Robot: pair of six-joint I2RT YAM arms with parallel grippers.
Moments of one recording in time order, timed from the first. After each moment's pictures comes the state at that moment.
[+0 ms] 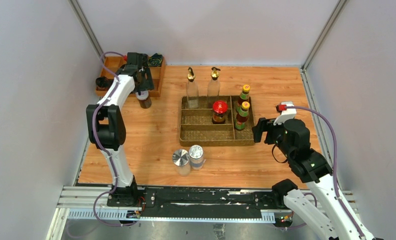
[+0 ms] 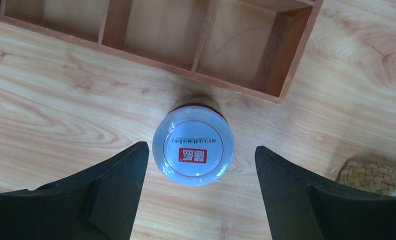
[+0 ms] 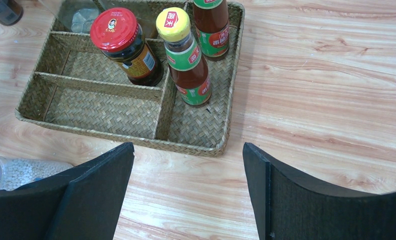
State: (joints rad) left arm -0.04 1.93 1.65 -0.63 -0.20 -0.27; right arm 0.44 0.57 0.76 -0.58 0.16 0.20
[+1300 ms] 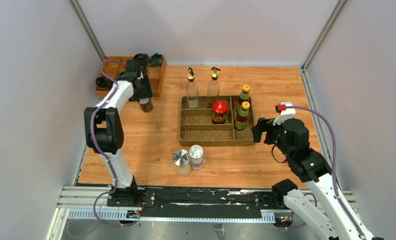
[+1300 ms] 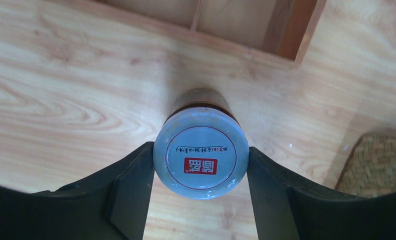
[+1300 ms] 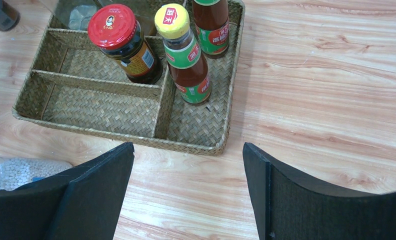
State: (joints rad) left arm -0.02 1.90 1.52 -0.57 -0.13 -0.28; right arm 0.44 0.58 0.75 -0.58 0.16 0.20
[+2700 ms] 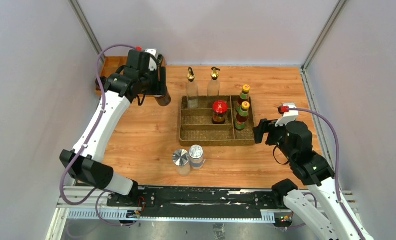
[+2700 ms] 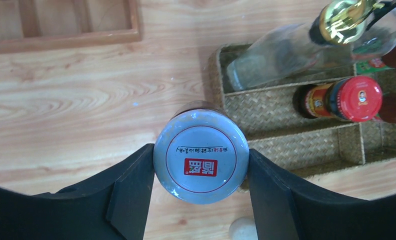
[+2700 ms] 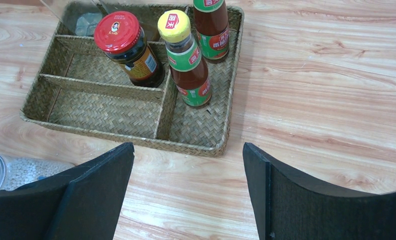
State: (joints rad) left arm -0.33 1.43 1.62 -0.91 -0.07 -0.23; right arm 0.44 0.54 0.75 -0.59 0.16 0.20
